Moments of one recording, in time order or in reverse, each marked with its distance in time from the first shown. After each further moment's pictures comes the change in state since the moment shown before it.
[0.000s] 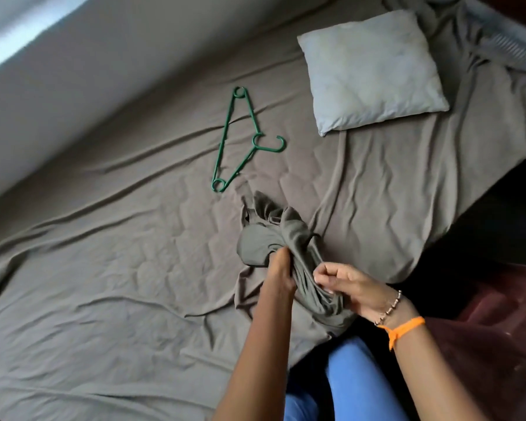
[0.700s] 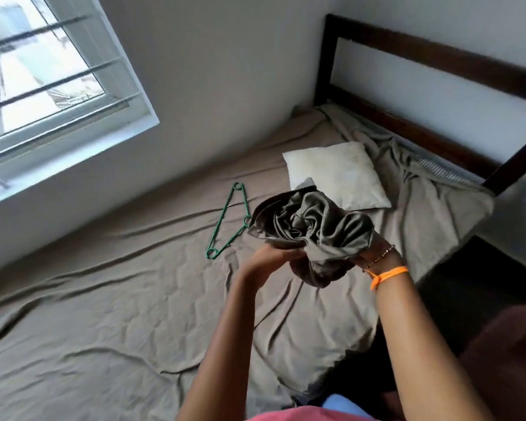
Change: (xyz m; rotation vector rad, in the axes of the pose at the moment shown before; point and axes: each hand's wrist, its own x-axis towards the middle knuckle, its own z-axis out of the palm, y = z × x) left_hand -0.147 0.039 0.102 0.806 -0.393 0.842; right_hand -0.105 -0.168 -0.019 -1.177 0.349 -1.341
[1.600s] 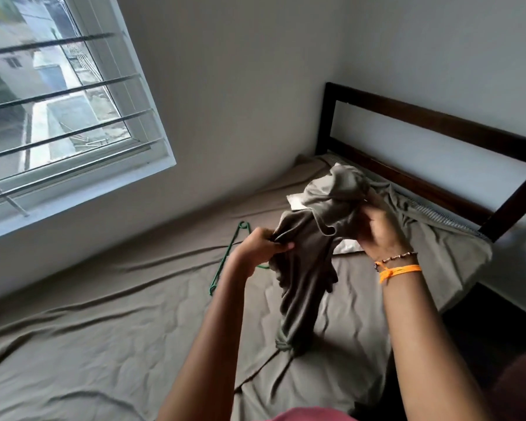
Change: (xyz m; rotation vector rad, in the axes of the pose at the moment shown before) left_hand 0.010 0.064 -0.046 0.337 0.130 0.023; right_hand 0.079 -0.024 -0.018 1.103 0.225 0.401
